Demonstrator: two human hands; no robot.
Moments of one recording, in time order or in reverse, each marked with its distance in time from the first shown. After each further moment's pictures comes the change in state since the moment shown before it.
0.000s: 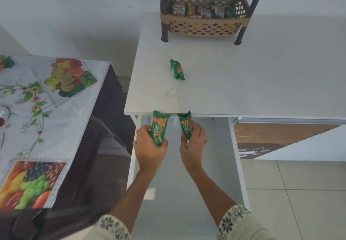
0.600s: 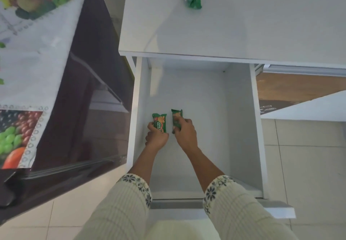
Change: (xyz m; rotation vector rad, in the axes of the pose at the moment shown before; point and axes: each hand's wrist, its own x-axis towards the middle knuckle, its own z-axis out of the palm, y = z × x) left_hand -0.071 -0.139 0.082 0.022 -0.705 -0.739; right_hand -0.094 0.076 0.074 -0.221 -0.631 0.286
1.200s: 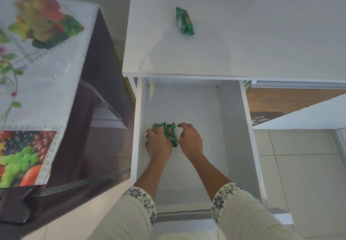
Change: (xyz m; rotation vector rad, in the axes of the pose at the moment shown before) left_hand -0.032 0.039 -0.013 0.444 0.324 0.298; right_hand -0.001 -0.020 -0.035 -0.155 0.142 -0.072
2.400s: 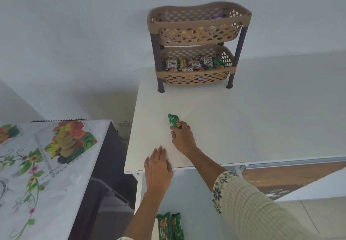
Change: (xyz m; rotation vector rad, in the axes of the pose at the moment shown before) left_hand 0.082 0.121 -0.149 0.169 0.358 0.432; right_hand 0.210 -0.112 -0.179 0.062 0.173 -0.285
